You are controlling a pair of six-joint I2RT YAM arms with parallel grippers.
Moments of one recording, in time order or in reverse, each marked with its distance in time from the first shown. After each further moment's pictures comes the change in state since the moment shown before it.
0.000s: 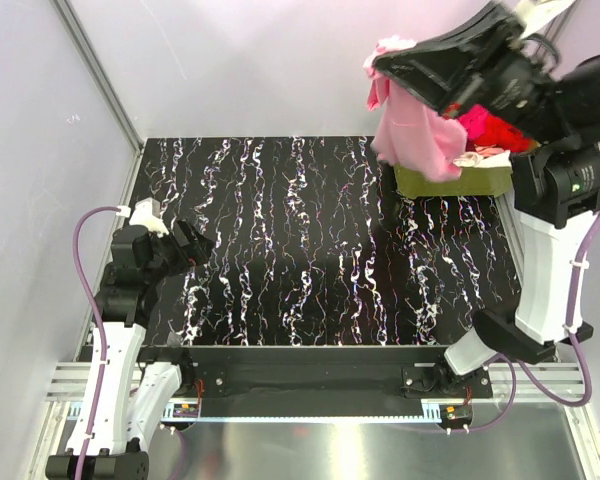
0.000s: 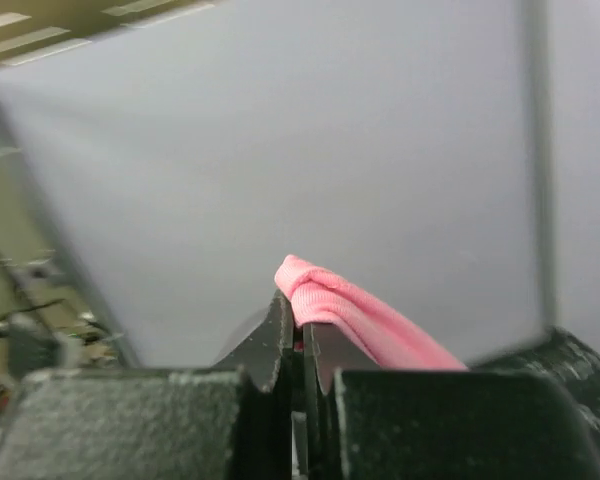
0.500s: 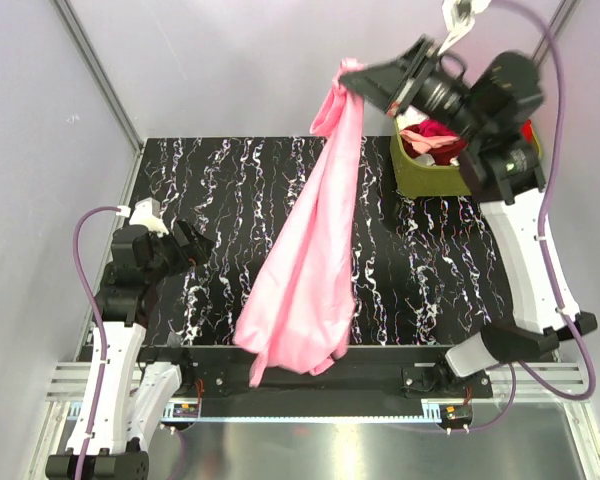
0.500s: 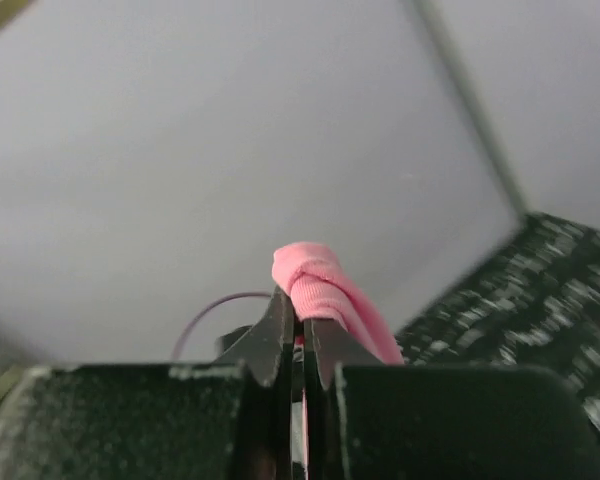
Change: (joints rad) left arm 0.000 0.002 0.000 0.001 -0.003 0.000; right arm 0.010 -0.054 -0.410 0.248 0.063 0.182
